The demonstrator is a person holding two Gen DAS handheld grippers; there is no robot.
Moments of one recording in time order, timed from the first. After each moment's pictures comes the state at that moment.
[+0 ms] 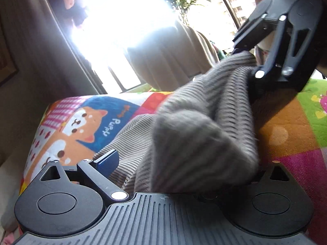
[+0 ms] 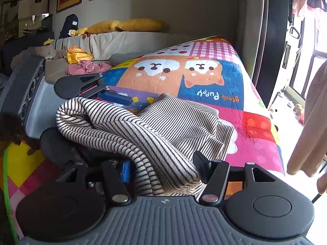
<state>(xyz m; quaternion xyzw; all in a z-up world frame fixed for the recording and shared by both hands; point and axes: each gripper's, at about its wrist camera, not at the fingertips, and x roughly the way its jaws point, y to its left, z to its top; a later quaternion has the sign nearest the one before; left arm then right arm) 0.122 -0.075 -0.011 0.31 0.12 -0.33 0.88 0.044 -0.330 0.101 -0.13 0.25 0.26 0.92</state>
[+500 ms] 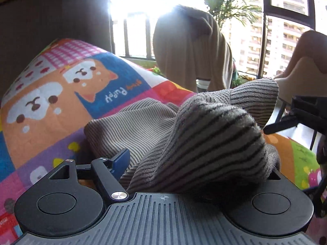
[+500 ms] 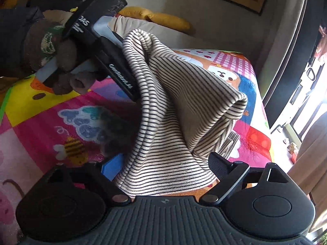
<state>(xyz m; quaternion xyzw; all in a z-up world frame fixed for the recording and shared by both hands) 0.185 -0.047 0.021 0.11 0.25 -0.33 0.90 0.008 -0.308 0.074 -0.25 0.21 0.29 0.90</state>
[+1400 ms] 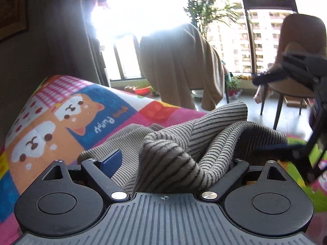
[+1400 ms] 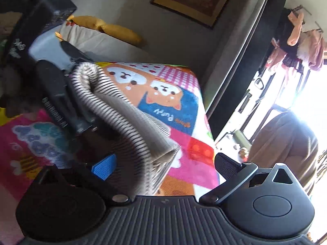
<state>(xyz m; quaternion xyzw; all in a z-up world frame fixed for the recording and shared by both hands) 0.148 -0.079 0.035 0.16 0.18 -0.33 0.91 -0.001 -0.331 0.080 -0.24 0.16 0.16 0.94</state>
